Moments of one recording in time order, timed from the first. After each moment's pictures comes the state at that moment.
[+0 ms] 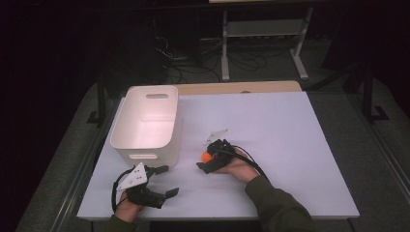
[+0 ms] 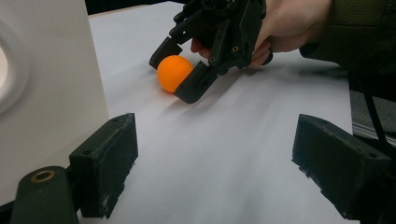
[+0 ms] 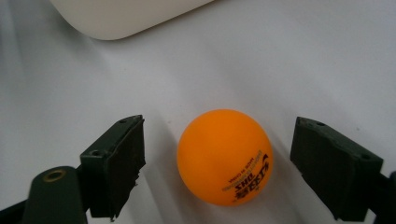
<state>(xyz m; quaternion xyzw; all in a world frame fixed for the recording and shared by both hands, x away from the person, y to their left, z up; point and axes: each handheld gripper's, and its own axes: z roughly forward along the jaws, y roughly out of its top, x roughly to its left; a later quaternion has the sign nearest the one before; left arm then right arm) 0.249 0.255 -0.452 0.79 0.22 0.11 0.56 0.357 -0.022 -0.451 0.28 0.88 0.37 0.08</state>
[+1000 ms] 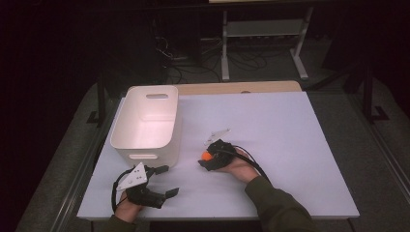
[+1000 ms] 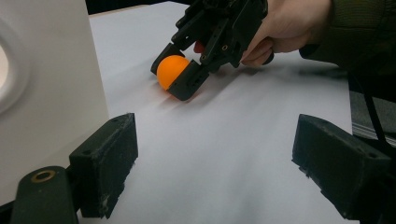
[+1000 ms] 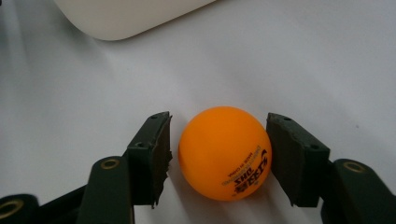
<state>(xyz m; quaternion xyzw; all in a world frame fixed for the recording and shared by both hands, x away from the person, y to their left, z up) 0.249 0.255 -0.452 0.79 0.22 0.11 0.56 0.356 -0.025 -0.450 0.28 0.88 0.37 0.07</state>
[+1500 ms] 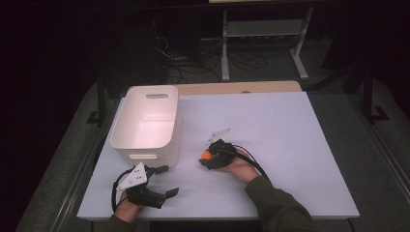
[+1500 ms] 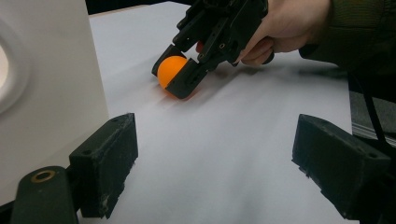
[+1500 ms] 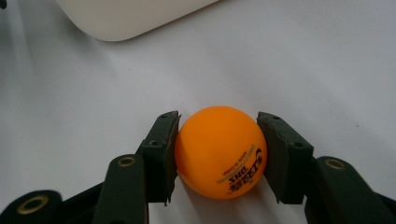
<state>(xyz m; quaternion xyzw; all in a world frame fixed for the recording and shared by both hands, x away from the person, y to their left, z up) 0.249 0.255 -0.452 0.79 0.22 0.11 0.56 0.357 -0.026 -0.449 0.28 0.88 0.37 0.07</state>
